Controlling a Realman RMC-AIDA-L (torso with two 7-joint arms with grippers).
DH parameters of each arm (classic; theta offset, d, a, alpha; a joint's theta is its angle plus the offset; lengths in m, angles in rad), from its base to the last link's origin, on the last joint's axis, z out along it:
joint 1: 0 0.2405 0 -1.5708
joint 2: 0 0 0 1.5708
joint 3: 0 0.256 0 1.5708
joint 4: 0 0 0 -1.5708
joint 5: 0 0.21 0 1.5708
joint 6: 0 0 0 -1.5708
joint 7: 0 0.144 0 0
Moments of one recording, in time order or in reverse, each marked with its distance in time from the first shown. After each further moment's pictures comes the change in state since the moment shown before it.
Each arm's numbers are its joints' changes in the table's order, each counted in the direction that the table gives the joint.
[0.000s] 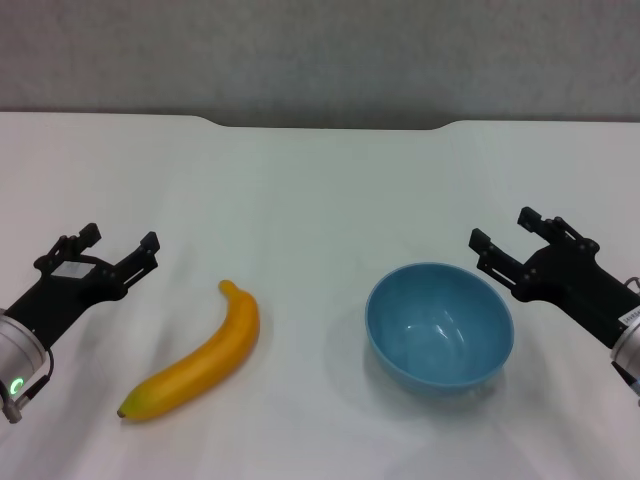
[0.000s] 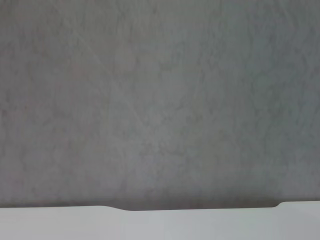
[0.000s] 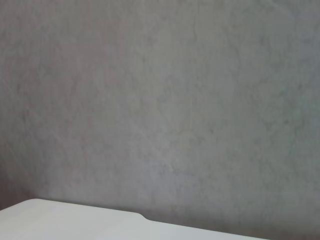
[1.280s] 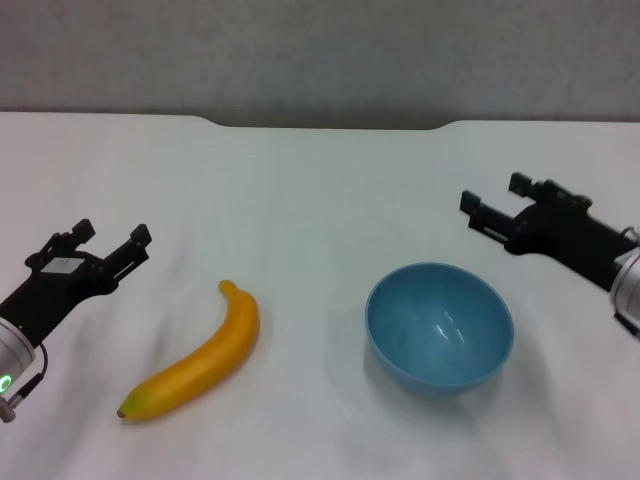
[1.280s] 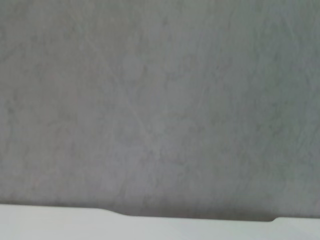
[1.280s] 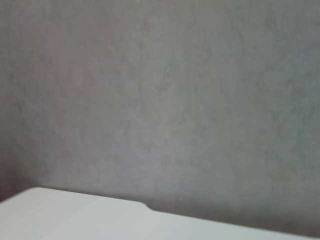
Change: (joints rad) left arm 0.010 0.018 0.027 0.002 -0.030 0.033 -0.077; right arm -0.109 -0.028 0.082 0.516 -0.560 0.383 0.565
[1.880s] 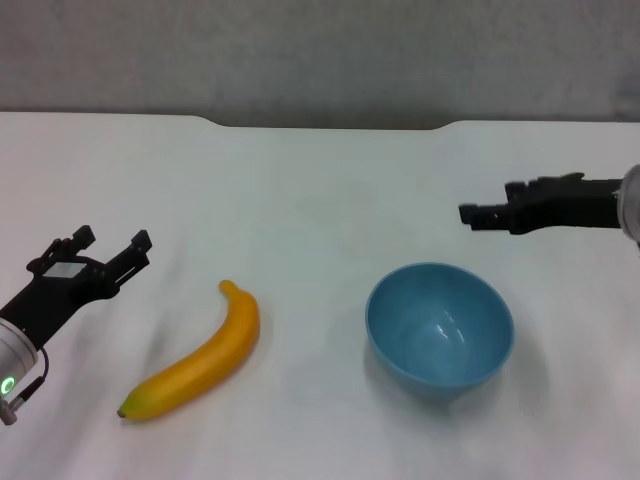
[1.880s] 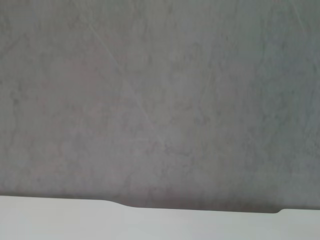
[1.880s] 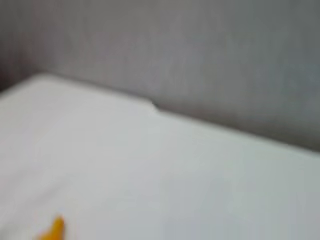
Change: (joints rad) left arm -0.003 -0.004 0.001 0.001 0.001 -0.033 0.009; right arm 0.239 0.002 0.325 0.263 -1.371 -0.414 1.236
